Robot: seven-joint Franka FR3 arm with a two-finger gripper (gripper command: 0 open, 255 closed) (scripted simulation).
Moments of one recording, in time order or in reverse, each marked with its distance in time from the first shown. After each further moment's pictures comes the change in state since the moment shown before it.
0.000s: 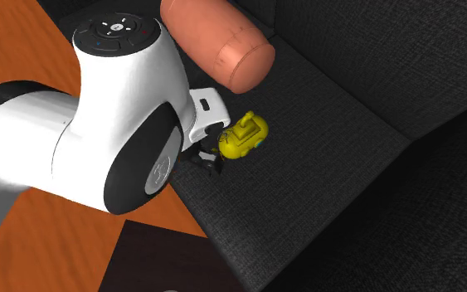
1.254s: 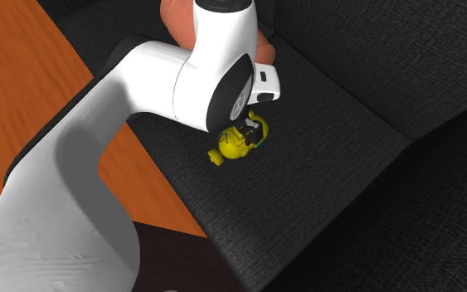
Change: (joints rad) arm -0.090 0.399 -0.017 0.247 -0.035 0.150 0.231
